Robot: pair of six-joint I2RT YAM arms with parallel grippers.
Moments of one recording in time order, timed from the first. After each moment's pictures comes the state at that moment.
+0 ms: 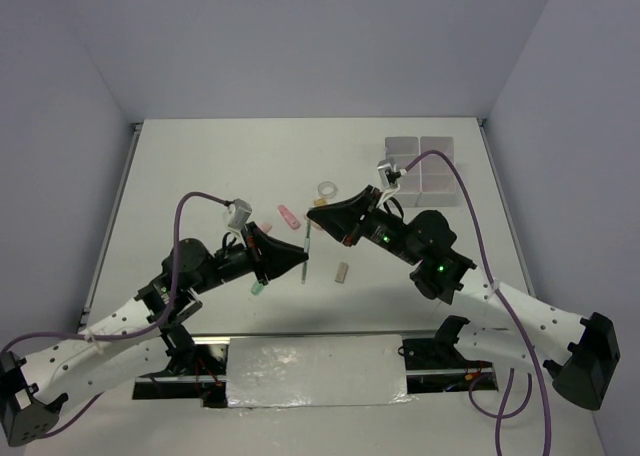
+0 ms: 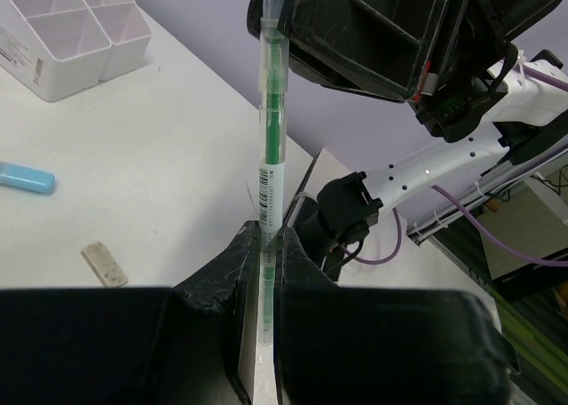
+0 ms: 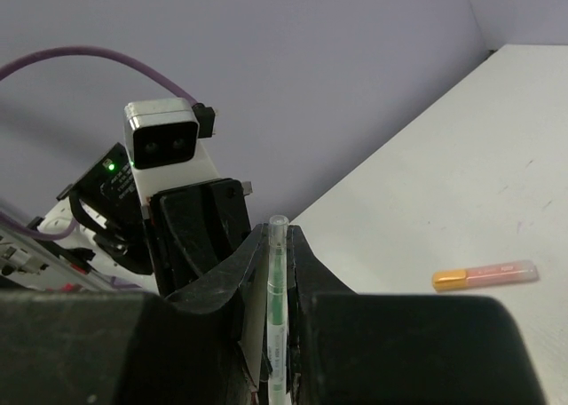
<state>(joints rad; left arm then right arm) -0.84 0.69 0.51 0.27 0.28 -0.65 0.85 0.91 0.68 0.49 -0.18 0.67</state>
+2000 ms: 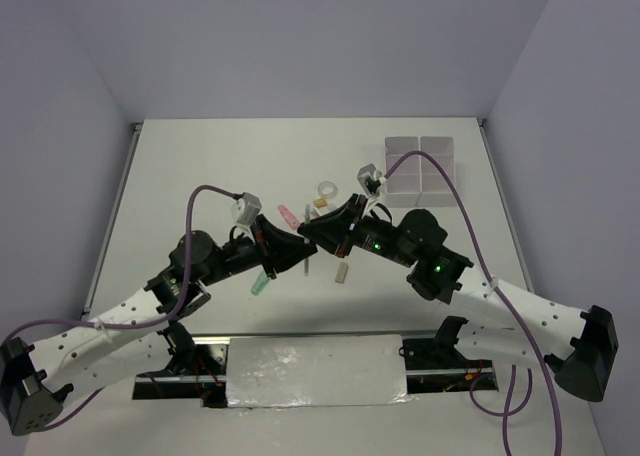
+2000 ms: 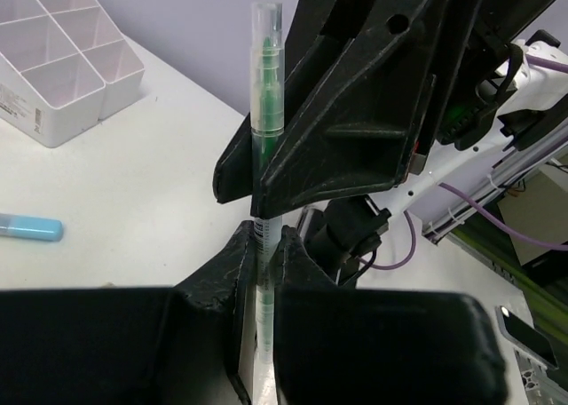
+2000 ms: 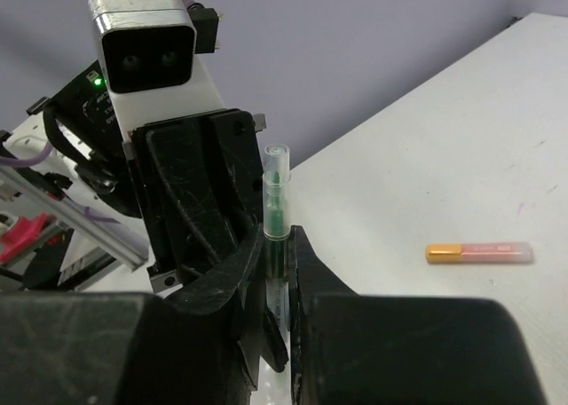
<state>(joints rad) -0.85 0.79 0.57 0.36 0.30 -0.55 0.93 0.94 0.73 0.38 -0.24 0.54</state>
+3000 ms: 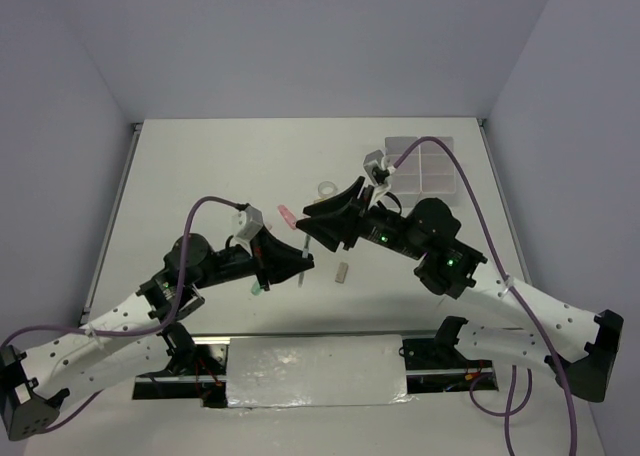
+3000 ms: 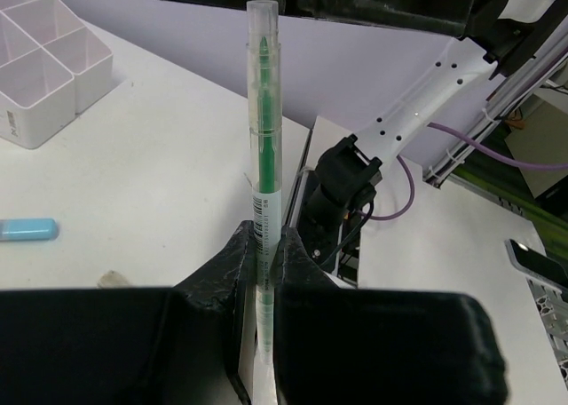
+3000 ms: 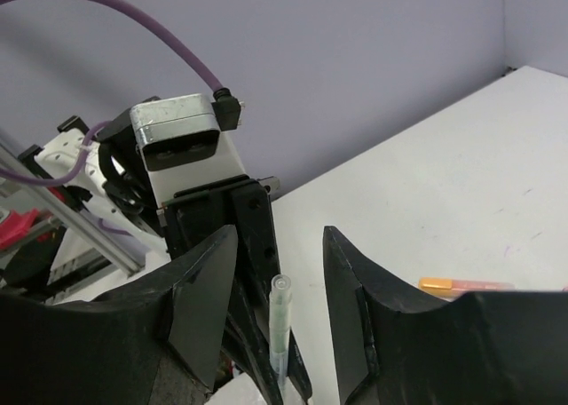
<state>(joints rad) -0.86 0.73 0.57 0.27 0.43 -0.42 0.93 0.93 0.89 0.26 -0.25 0.46</state>
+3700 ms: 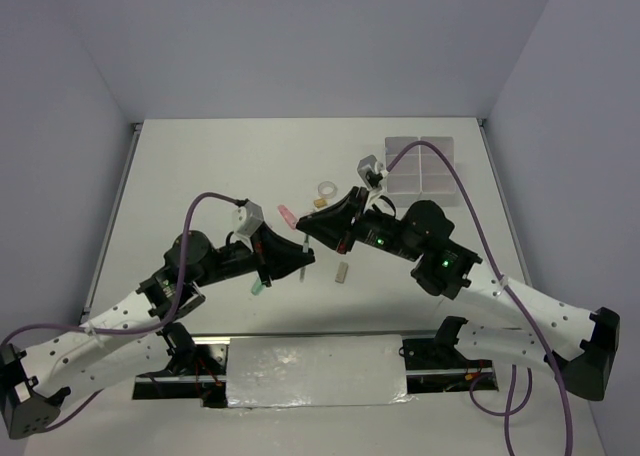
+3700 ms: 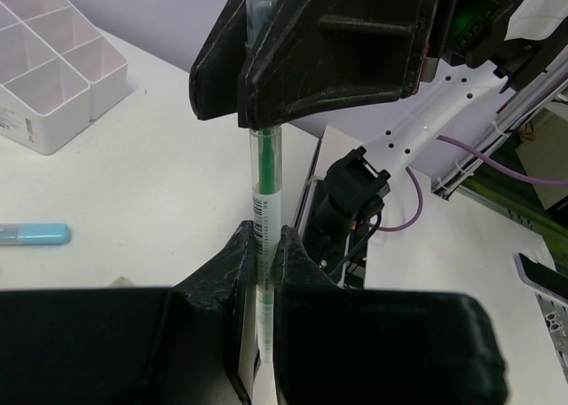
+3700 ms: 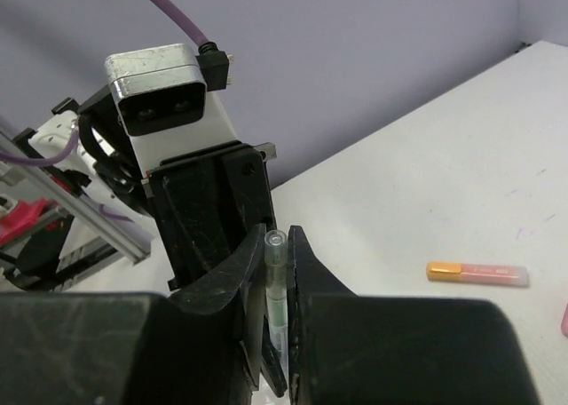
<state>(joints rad) -0.86 0.75 0.60 0.26 0.40 -0.42 0.94 0.94 0.85 0.27 -0.26 0.48</state>
